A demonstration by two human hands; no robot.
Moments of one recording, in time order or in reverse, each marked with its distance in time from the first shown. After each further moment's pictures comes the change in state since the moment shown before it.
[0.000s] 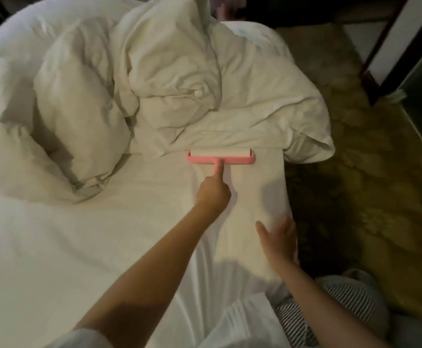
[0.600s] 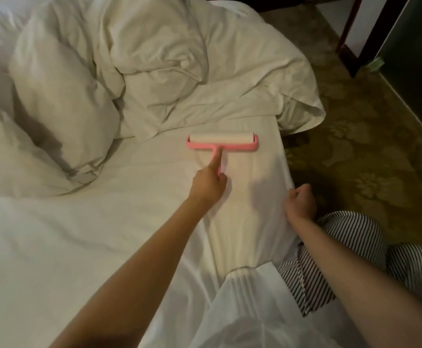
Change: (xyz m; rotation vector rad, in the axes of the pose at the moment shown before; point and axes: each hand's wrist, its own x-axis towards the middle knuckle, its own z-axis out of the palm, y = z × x) left_hand -0.048 -0.037 0.012 -0.108 -0.018 0.139; right_hand 0.007 0.024 -0.009 0.188 0.150 0.170
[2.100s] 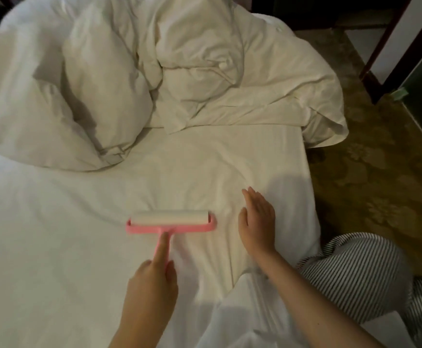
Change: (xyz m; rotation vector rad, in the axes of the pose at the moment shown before) left_hand -0.209 -0.087 -0.028 0.187 0.264 -0.251; right_hand -0.109 -0.026 0.061 -0.215 -0.089 -0.791
